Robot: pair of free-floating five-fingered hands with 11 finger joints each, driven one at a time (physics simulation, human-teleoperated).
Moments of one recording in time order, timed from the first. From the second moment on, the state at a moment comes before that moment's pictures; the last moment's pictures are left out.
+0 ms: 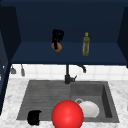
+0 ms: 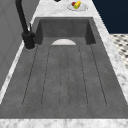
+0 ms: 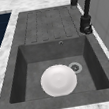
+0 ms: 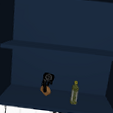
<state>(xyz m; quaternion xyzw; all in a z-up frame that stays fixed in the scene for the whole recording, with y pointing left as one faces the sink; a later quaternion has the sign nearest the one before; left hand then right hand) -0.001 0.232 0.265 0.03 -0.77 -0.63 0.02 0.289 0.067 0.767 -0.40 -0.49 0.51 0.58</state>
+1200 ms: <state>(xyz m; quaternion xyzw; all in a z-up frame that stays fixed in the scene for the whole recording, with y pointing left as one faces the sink) -0.001 0.232 0.265 0.03 -0.77 -0.63 0.02 0.101 0.065 0.717 -0.39 -0.49 0.52 0.58</state>
